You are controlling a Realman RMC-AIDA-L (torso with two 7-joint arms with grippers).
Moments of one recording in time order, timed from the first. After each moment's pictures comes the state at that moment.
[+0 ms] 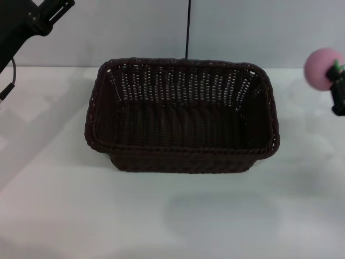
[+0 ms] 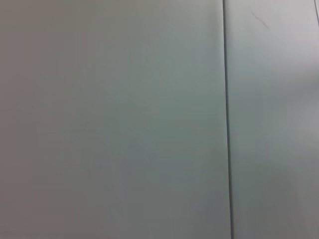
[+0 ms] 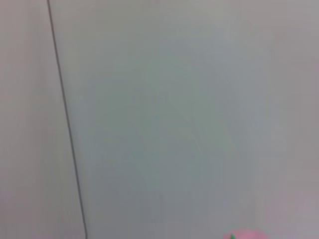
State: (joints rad) left arm -0.41 -2.06 0.95 0.44 0.89 1.52 -0.83; right arm 0.41 2.07 0.02 -0.06 -1.76 -1.43 0.56
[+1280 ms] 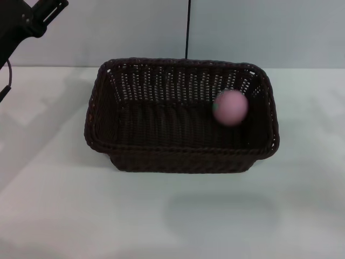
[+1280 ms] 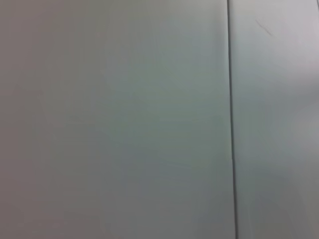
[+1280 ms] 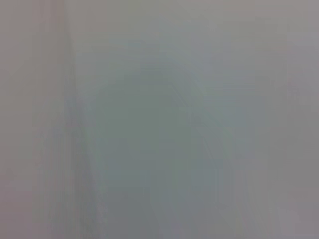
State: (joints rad) left arm -0.40 -2.07 0.94 0.43 0.88 1.54 -0.83; right arm 0.35 2.08 -0.06 -0.10 -1.57 -1.64 0.70
